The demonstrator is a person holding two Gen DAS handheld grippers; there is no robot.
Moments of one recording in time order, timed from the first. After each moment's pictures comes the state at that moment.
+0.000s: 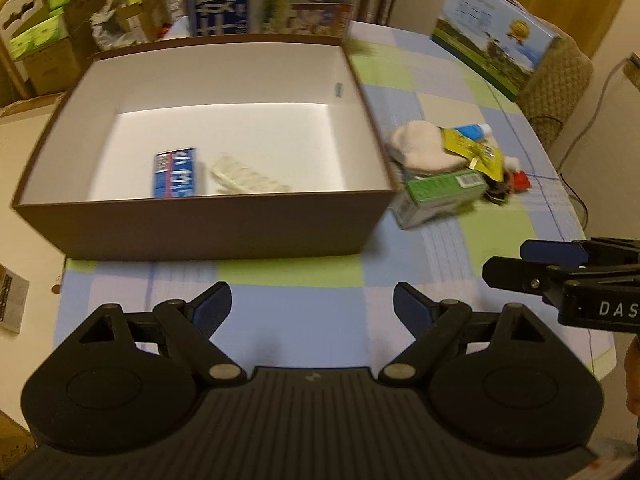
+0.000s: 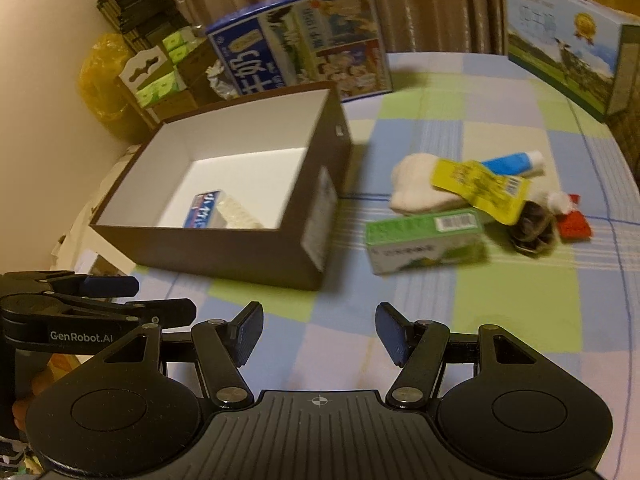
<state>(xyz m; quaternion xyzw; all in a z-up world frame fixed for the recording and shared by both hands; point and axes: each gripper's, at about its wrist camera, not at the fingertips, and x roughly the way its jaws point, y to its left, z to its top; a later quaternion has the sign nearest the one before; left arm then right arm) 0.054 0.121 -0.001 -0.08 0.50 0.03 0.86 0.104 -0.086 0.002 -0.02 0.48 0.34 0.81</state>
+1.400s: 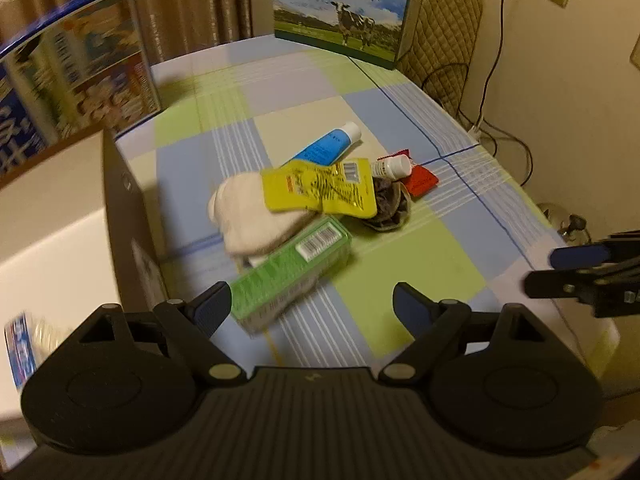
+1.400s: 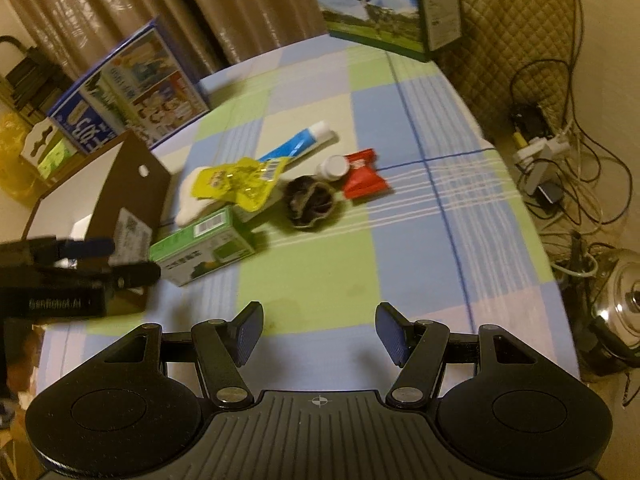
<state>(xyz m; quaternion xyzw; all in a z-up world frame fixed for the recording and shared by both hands) 0.175 -0.018 -0.032 0.06 0.48 -0.12 0.87 0.169 -0.262 -0.022 0.06 0.51 0.20 0.84</state>
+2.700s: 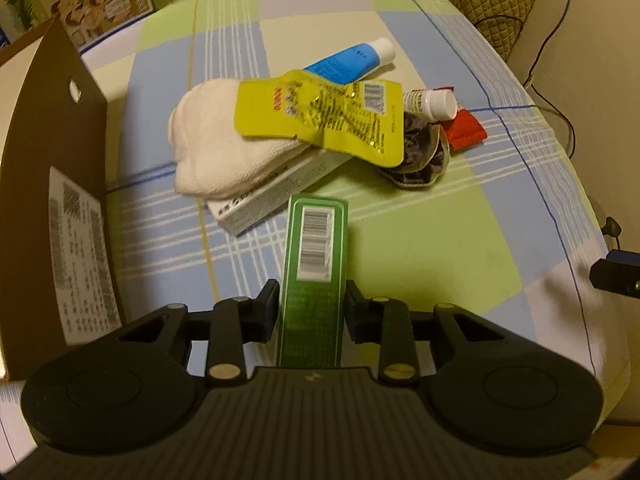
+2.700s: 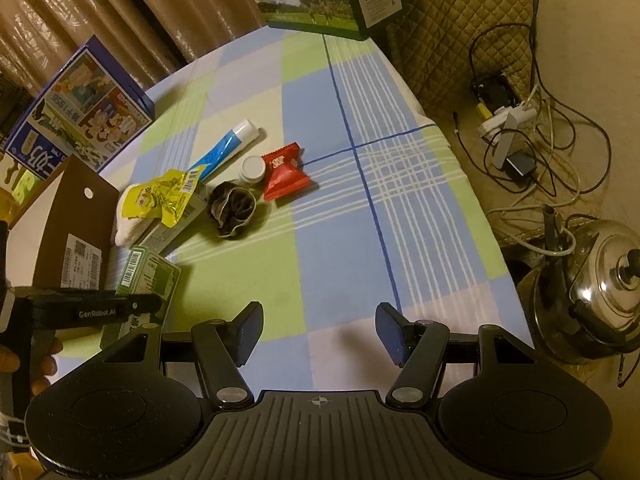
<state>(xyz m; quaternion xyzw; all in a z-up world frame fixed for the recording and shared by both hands) 0.214 -0.049 -0.105 0.01 0.58 -0.05 0.82 0.203 -0.313 -0.048 0.09 0.53 0.17 0.82</state>
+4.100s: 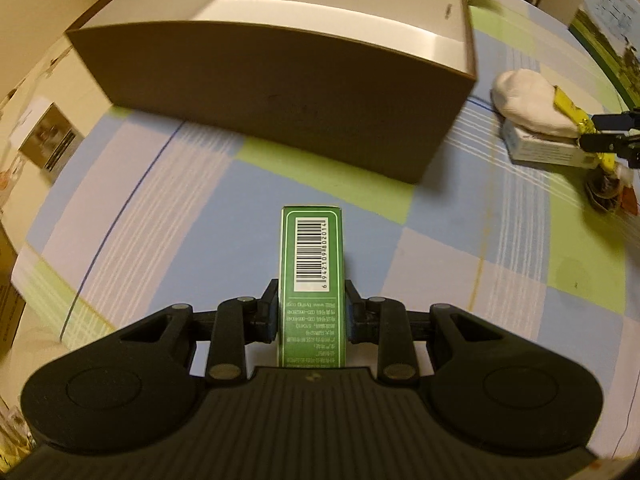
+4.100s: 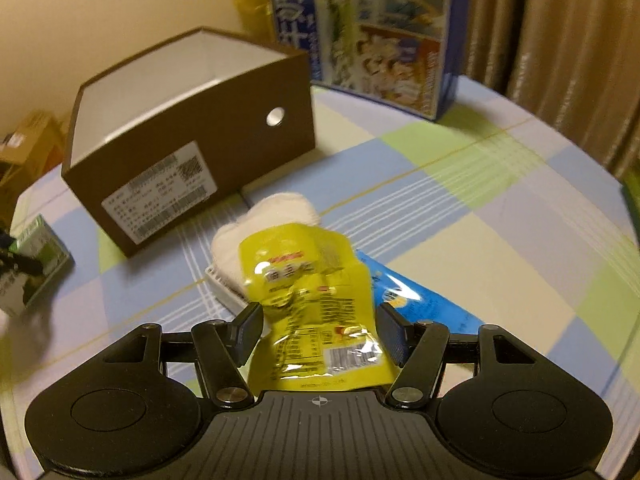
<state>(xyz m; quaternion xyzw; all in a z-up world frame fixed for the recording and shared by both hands) 0.044 0.071 -0.081 -0.16 0.54 0.26 0.78 0.322 -0.116 -0.092 -0.25 0.38 0.58 0.68</state>
